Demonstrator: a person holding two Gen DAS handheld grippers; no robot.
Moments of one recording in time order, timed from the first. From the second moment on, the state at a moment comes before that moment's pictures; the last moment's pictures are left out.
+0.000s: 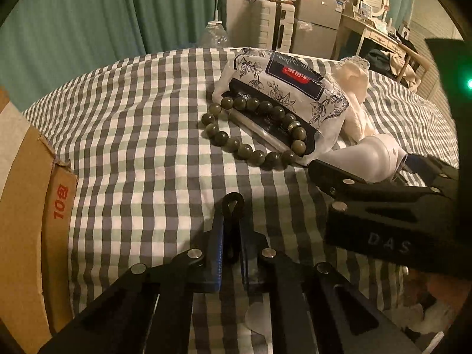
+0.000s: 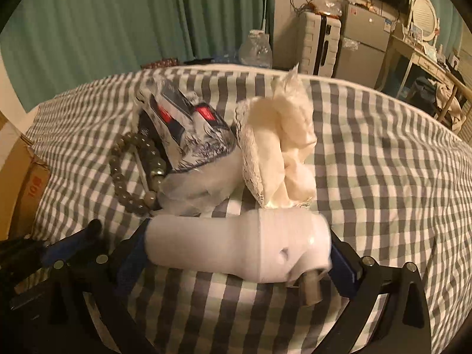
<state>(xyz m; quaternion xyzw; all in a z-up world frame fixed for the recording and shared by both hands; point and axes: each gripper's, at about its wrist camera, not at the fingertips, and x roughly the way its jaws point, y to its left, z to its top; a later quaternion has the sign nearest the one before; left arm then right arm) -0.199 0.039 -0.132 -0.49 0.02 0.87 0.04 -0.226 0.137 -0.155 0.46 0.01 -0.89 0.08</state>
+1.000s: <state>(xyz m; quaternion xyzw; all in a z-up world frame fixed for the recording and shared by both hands) -0.090 -0.007 -0.021 -0.45 -0.03 0.89 0.08 -0.094 0.172 -0.054 0.38 -0.04 -0.92 0.08</state>
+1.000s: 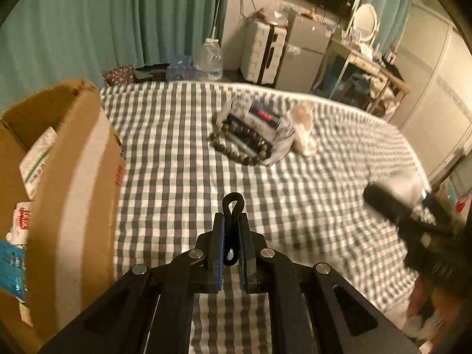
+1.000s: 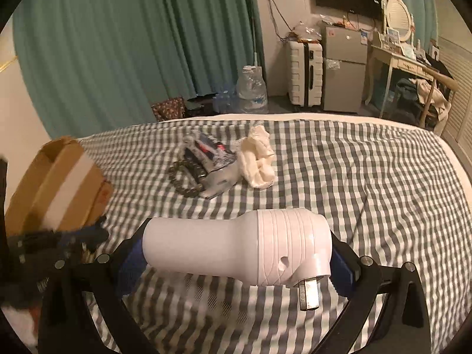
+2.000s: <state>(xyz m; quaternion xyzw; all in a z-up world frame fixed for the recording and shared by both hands) -0.047 -0.230 0.040 -0.44 -0.03 0.90 -0.01 -0.053 -0.082 0.039 0.39 -0.02 -0.86 0.31</state>
